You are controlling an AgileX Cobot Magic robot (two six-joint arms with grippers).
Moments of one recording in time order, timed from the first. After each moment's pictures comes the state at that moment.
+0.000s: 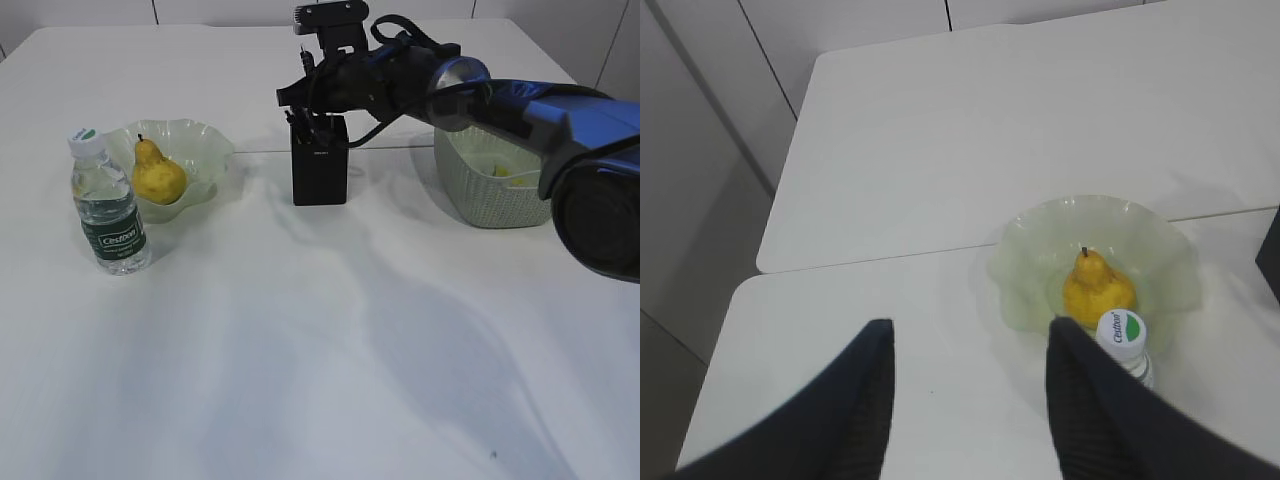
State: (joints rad) left arm -0.18 1.04 -1.17 0.42 0.67 -0.33; right arm 0.37 2.55 -2.31 -0.32 0.31 0.33
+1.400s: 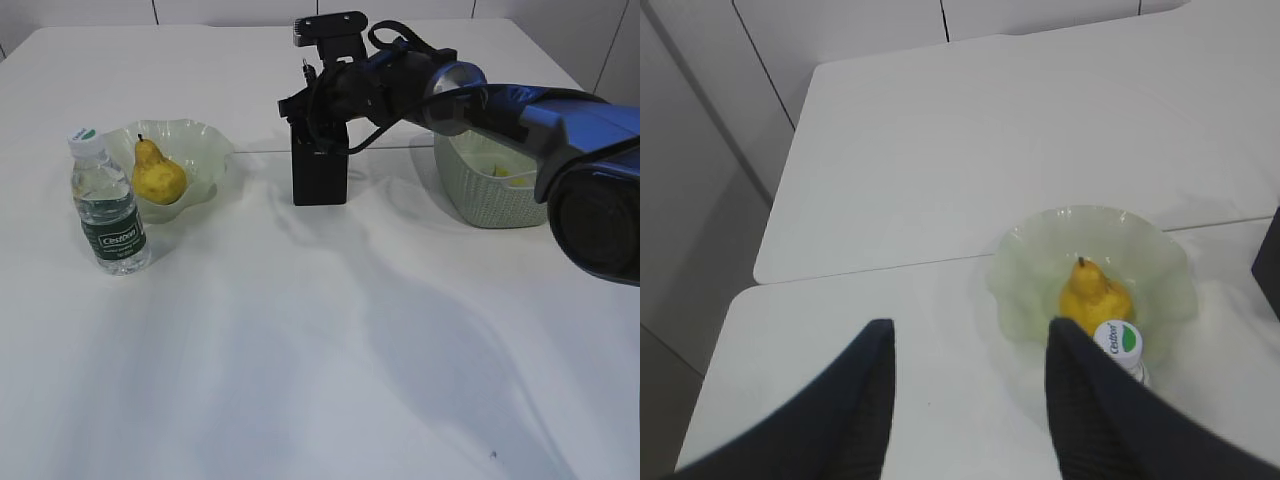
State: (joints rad) left arm -0.18 1.04 -1.17 0.42 0.65 -0.33; right arm 0.38 2.56 -2.31 -0.32 0.36 0.33
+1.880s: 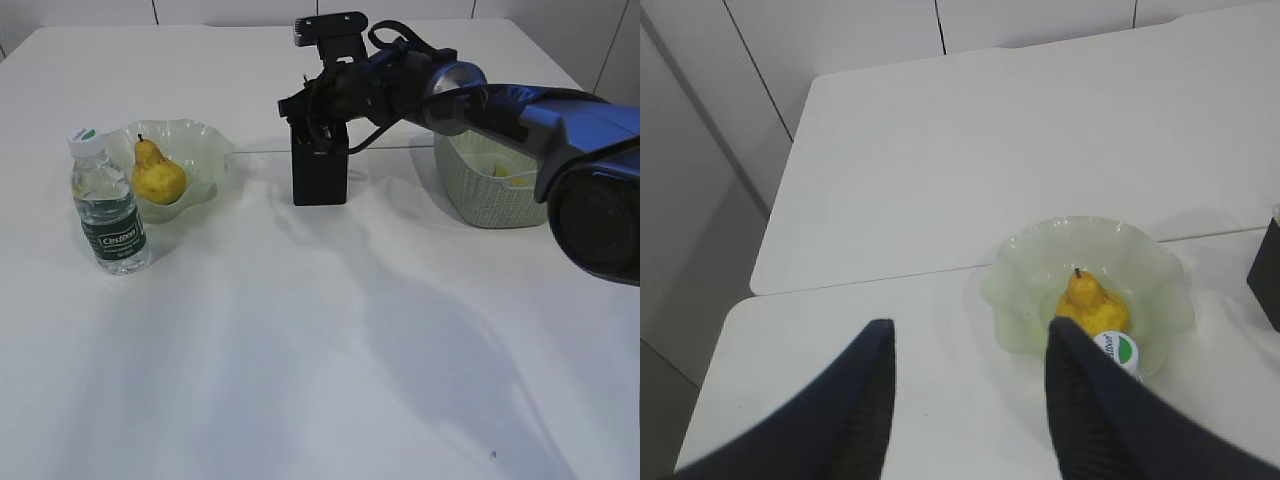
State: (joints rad) left arm -0.18 1.04 -1.17 0.42 0.64 -0.33; right arm 0.38 2.56 -2.31 -0.31 0.36 0.33
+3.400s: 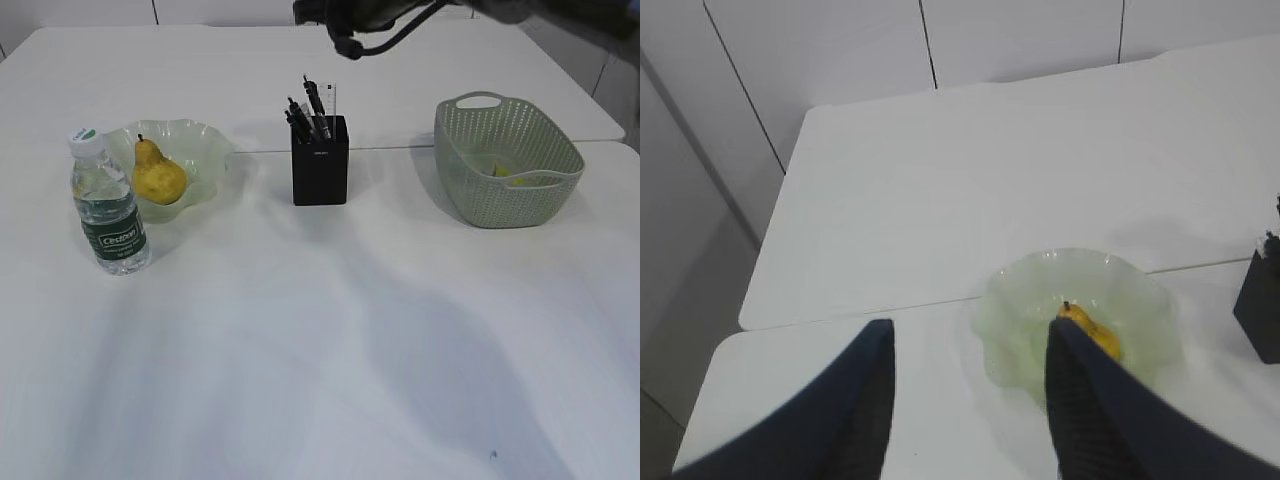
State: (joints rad) left arm -0.18 1.04 -1.17 0.42 0.57 -0.34; right arm 0.38 2.33 -2.31 -0.28 0.62 0.28
